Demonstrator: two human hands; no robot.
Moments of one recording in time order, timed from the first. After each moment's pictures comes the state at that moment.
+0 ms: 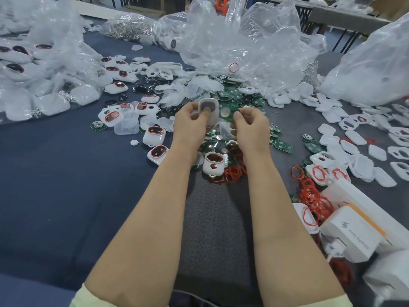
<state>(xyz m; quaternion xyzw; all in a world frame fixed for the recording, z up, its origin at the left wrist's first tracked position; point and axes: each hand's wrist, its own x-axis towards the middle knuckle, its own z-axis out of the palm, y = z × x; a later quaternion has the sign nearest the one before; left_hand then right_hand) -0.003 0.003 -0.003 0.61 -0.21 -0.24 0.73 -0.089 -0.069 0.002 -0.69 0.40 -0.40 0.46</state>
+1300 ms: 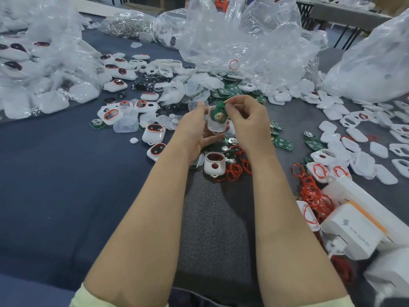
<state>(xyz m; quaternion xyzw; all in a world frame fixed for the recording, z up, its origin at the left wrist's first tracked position) -0.010 0.007 0.013 0.55 -0.13 -0.42 0.71 -0.093 -0.068 0.011 -0.76 0.27 -0.41 0.42</state>
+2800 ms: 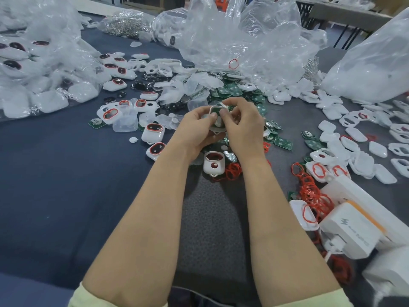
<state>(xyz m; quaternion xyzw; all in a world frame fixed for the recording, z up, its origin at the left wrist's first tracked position) -0.009 0.006 0.001 0.53 -0.20 -0.41 0.71 -0.090 -0.063 0.001 -0.81 0.31 -0.40 0.29</state>
